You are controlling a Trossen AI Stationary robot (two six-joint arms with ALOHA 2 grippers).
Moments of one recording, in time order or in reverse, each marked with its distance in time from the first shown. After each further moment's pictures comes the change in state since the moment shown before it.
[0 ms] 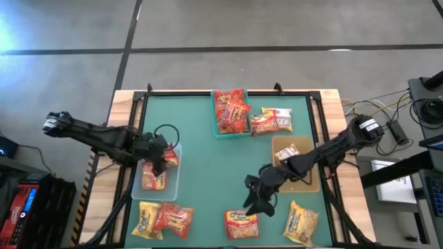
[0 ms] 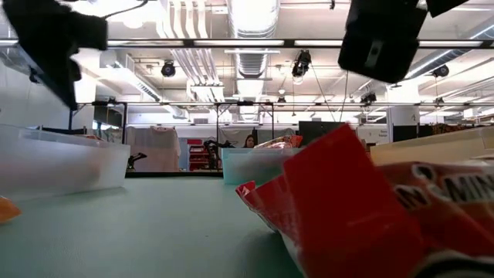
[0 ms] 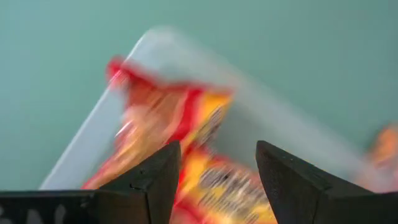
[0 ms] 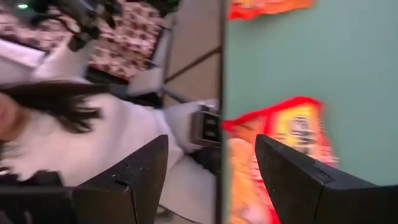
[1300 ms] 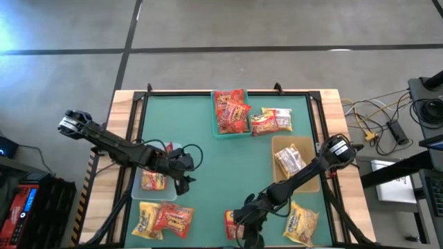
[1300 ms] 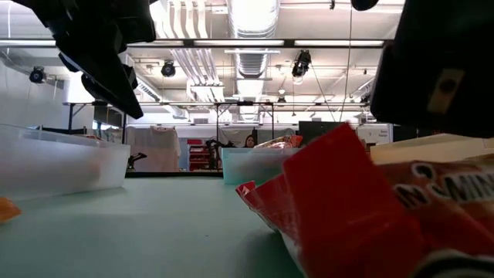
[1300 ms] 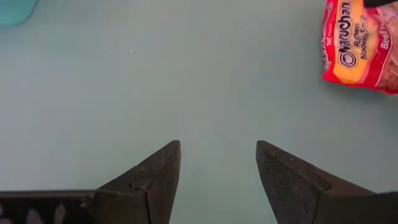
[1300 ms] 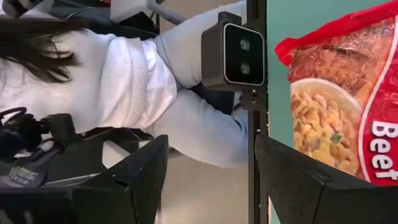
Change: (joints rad) left arm -0.114 0.387 0.000 0.652 -0.017 0.155; right arm 0.155 0.418 0.360 -0.152 -0.135 0.085
